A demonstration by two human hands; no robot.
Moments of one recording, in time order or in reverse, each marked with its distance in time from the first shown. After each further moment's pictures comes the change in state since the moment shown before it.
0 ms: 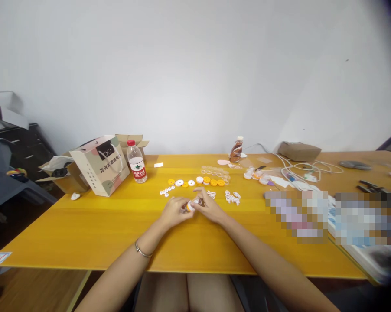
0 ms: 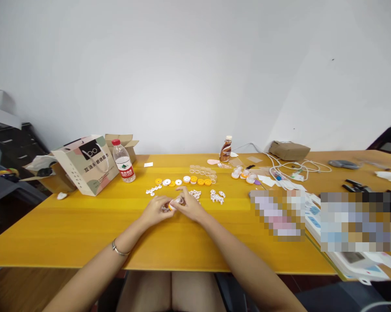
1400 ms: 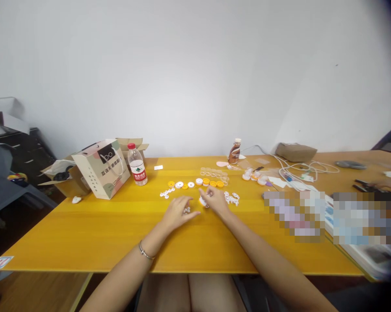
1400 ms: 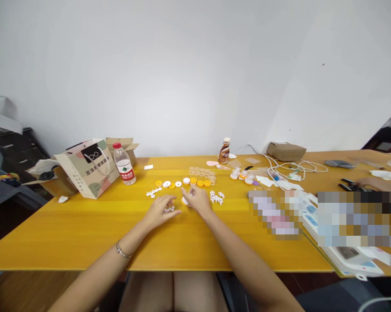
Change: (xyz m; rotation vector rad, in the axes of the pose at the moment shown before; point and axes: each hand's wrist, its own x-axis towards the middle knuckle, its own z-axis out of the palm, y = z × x) left_hand 0.001 0.002 0.003 -0.018 0.066 0.050; right_hand 0.017 0.021 -0.011 -0.297 0.463 0.220
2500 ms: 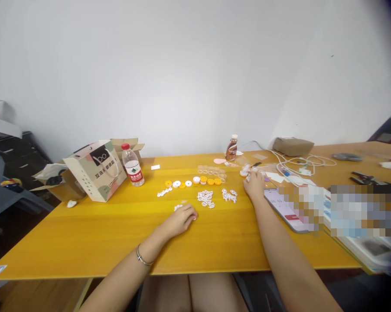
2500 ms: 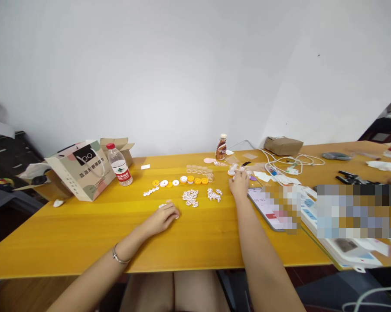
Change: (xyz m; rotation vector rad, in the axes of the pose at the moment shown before) left_hand -0.009 0.005 0.013 -0.164 -0.266 0.157; right_hand 0.062 0.162 -0.079 -0.565 0.334 0.117
